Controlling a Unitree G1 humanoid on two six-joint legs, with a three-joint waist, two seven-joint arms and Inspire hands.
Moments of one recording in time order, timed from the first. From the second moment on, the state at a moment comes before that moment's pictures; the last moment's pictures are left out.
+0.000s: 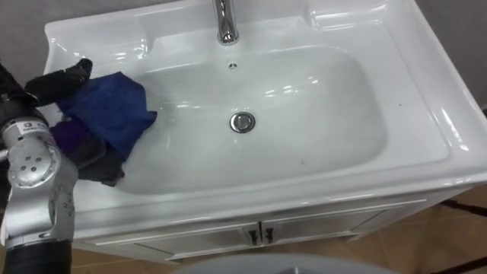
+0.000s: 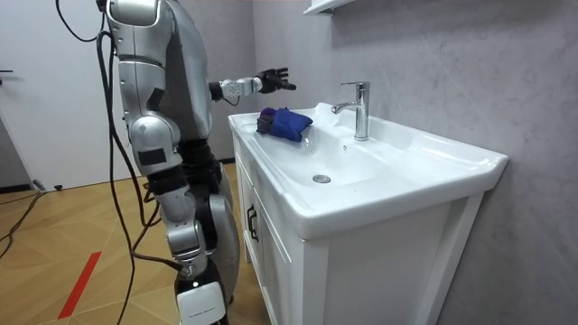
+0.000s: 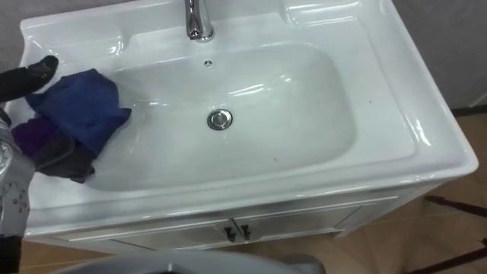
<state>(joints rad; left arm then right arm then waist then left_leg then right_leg) 0.10 0.35 0.28 -0.07 -0.31 0.02 0.50 0.15 -0.30 -0.03 1.25 -0.13 0.12 0.10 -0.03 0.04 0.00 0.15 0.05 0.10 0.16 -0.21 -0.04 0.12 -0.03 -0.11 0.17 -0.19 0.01</state>
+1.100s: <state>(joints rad) 0.24 0.36 0.58 0.14 -0.18 -0.07 0.83 0.21 -0.31 -0.06 1.24 -0.14 0.12 0.02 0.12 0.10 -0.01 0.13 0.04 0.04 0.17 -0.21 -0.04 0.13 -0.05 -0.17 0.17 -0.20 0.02</state>
